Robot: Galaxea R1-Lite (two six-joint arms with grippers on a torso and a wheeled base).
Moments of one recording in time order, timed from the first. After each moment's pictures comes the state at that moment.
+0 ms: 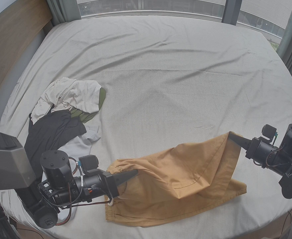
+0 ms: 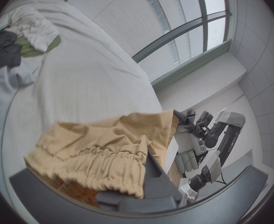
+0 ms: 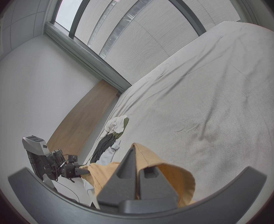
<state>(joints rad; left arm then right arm) -0.54 1.99 -0.28 -1.55 -0.44 -0.56 0.17 1.81 -0.24 -1.54 0.53 0.53</state>
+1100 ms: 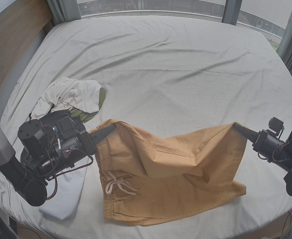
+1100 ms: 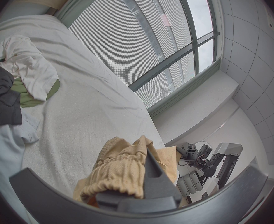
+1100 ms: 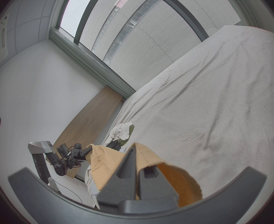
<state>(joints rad) -0.35 1.91 -0.44 -1.55 -0.49 -0.65 0.12 1.73 -0.26 -1.54 0.59 0.60</state>
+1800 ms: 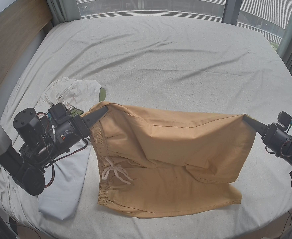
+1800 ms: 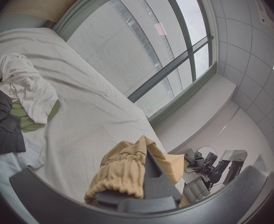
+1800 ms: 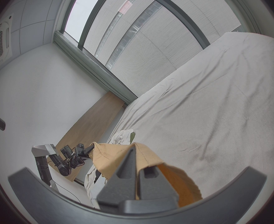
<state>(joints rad) -0.29 1.91 -0.54 -1.55 -0.49 -0.66 0.05 1.68 -0.27 -1.53 0.64 0.60</state>
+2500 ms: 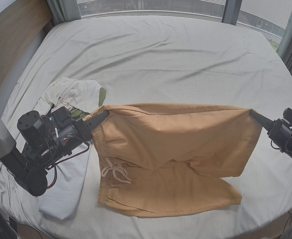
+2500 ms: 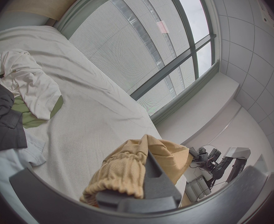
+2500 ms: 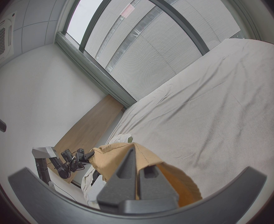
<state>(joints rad) -0.28 1.94 -0.53 -1.55 -0.49 -0.63 -0.03 1.67 -0.30 -1.54 0.67 0.62</state>
